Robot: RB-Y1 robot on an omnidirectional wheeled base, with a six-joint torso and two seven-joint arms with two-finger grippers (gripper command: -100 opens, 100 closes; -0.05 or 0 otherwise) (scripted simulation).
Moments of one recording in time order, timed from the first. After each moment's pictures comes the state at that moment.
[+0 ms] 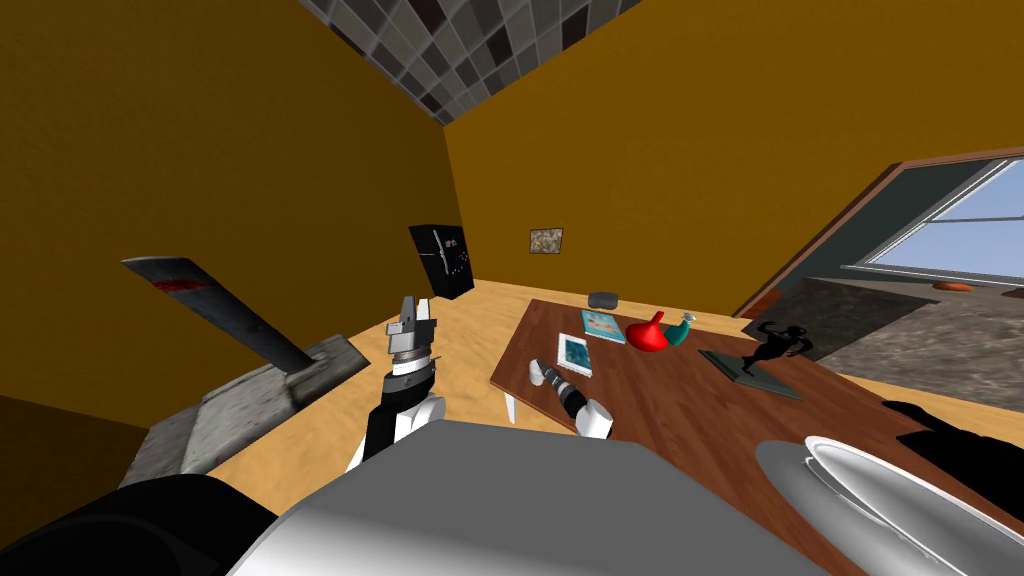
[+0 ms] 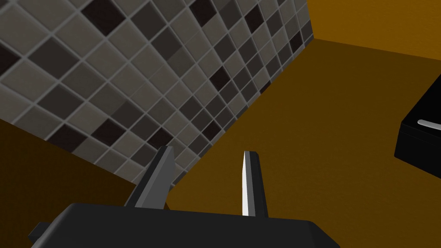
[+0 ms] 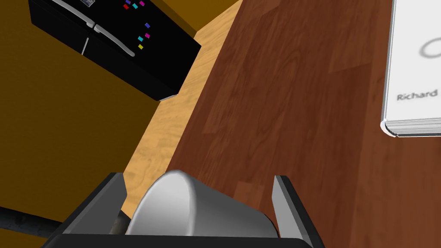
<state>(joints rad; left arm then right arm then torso) 0.54 -0.02 -0.02 -2.37 0.09 -0.60 -0.15 0.05 0.05 -0.11 -1.08 -1.86 0.56 -0.27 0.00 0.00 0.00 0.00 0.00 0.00</state>
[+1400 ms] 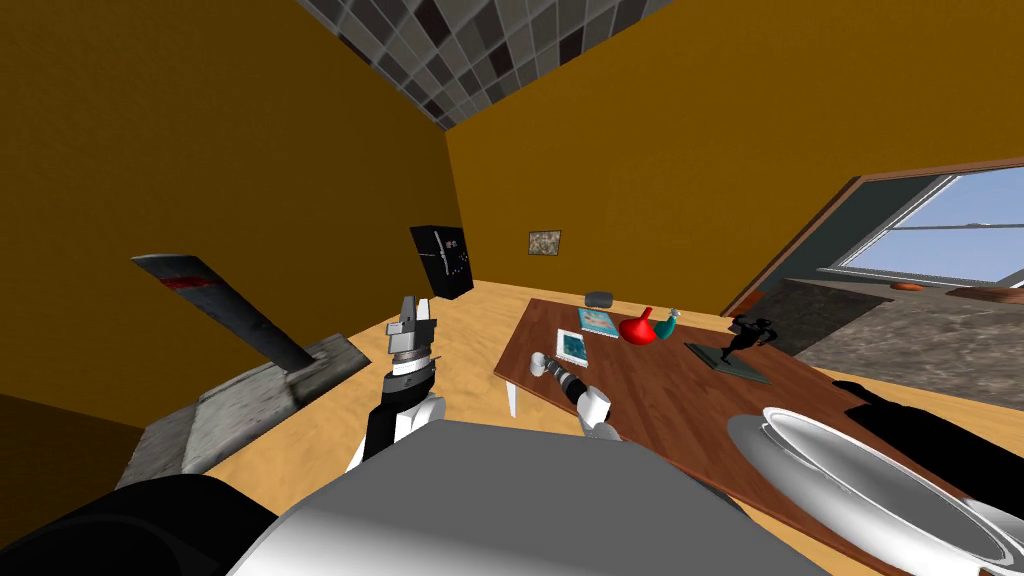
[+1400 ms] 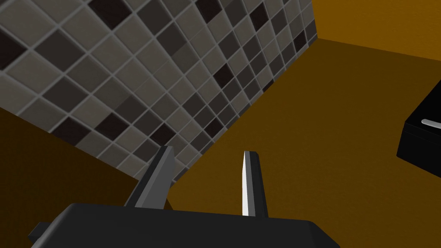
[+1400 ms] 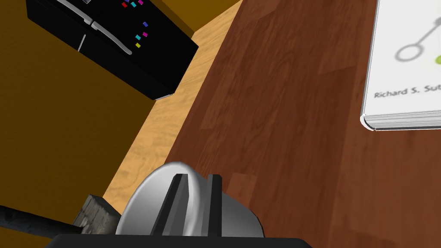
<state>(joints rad) 0.54 -0.02 -0.02 -2.37 0.09 -0.60 -0.15 -0.14 0.03 -0.29 -0.87 -1.78 0.64 -0.24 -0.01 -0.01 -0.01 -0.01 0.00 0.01</state>
